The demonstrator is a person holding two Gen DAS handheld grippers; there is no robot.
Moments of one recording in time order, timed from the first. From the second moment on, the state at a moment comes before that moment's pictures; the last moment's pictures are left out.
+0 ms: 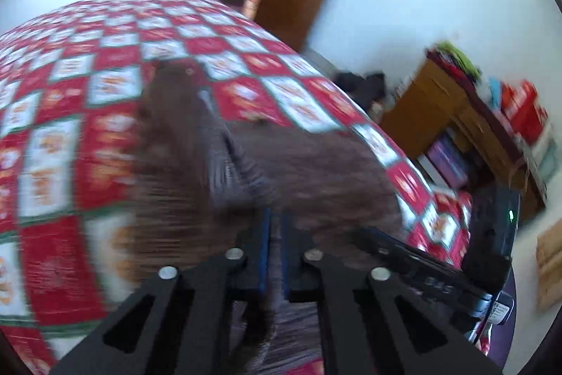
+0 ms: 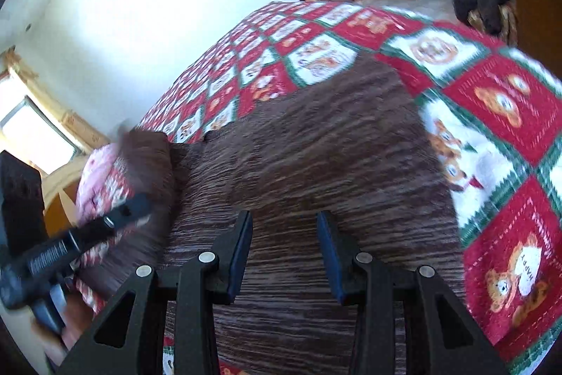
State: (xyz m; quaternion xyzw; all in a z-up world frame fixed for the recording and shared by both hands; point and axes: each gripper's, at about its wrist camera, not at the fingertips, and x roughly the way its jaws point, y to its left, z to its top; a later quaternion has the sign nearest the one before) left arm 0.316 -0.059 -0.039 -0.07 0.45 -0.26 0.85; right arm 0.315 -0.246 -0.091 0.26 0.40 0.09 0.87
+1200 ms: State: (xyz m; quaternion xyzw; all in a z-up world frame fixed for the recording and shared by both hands) left arm 0.279 0.068 -0.083 -0.17 0.43 -0.15 0.88; right arm 0.387 -0.130 -0.093 0.21 0.44 0.17 0.85
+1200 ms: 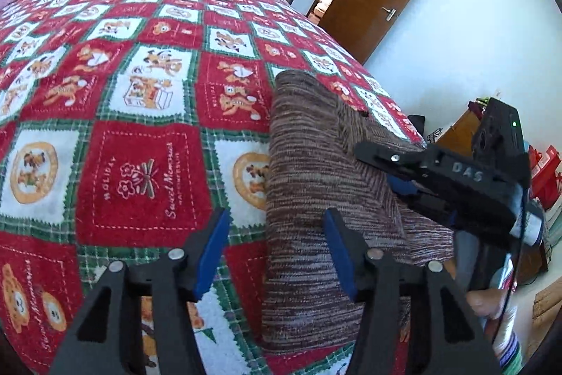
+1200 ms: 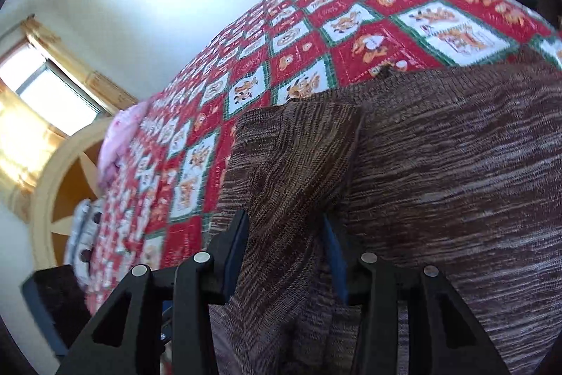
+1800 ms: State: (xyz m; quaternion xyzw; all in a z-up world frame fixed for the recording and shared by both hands) left arm 0.276 0.069 -0.094 -0.19 0.42 -0.15 0.87; right arm 0.364 -0.156 -0.082 0.24 0.39 0.15 0.88
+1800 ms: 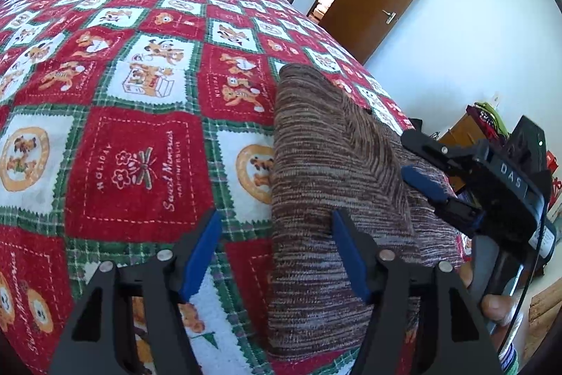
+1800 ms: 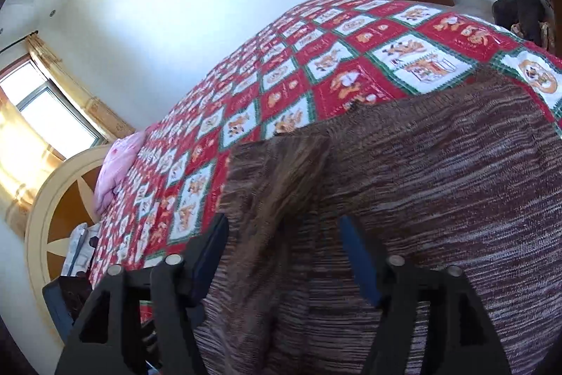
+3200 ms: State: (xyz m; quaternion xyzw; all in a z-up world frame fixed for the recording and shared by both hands) left arm 0.273 -0.055 -0.072 -0.05 0.44 -0.25 0.86; right arm 0.350 -0.289 -0.070 0.09 0.44 0.08 0.89
